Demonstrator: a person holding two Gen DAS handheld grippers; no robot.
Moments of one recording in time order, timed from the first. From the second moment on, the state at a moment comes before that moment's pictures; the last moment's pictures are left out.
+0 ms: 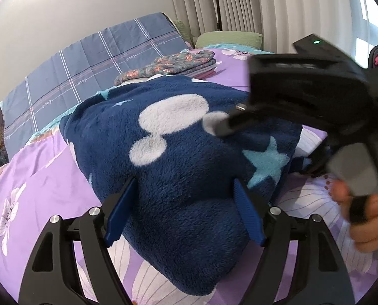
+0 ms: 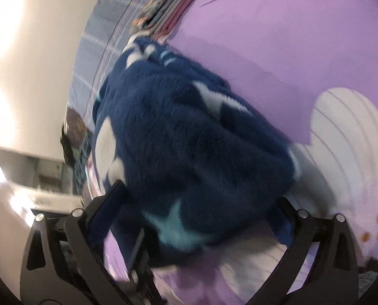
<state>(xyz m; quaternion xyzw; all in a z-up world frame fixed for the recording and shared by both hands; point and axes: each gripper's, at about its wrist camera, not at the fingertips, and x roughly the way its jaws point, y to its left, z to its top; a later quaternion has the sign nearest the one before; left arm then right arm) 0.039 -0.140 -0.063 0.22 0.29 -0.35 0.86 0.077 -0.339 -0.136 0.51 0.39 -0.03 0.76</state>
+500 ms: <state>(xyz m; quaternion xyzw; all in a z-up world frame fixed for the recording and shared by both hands) 0.039 -0.143 -0.066 0.22 0.28 -0.36 0.86 0.070 -0.339 -0.135 0.50 0.38 -0.01 0.78</state>
